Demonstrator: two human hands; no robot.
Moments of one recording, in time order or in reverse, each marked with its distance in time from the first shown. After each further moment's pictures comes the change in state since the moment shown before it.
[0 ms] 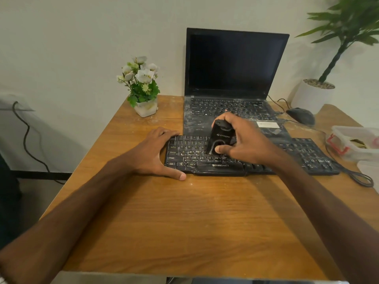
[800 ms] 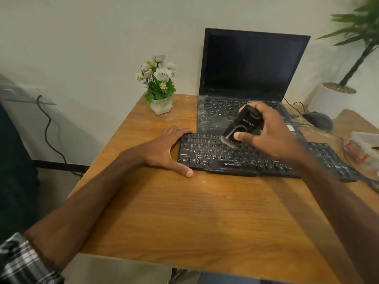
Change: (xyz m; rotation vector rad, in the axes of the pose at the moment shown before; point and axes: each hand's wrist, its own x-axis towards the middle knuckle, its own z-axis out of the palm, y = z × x) left_hand 0.002 -0.007 -0.008 -0.085 -0.113 -0.005; right_hand 0.001 -0.003 -0.013 0.158 0.166 0.036
